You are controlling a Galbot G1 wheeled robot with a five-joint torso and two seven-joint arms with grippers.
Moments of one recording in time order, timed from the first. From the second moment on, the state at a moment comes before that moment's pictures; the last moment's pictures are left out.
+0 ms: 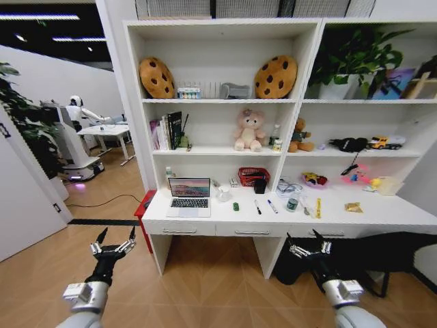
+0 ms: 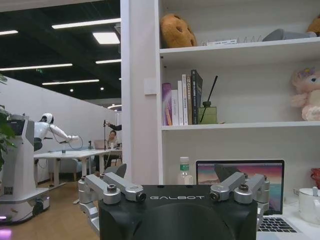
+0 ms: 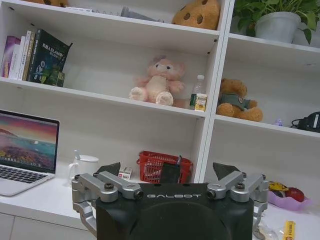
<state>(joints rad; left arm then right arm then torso) 1.74 -1.15 -0.74 -2.19 -0.41 -0.12 -0.15 -1.70 1.07 0.75 1.95 0.36 0.25 0.01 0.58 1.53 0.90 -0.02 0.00</state>
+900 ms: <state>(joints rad) 1.75 -1.16 -0.74 -2.17 -0.40 -0.12 -0.15 -1.72 1.06 0.76 1.99 0.35 0.25 0.01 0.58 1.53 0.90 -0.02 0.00</state>
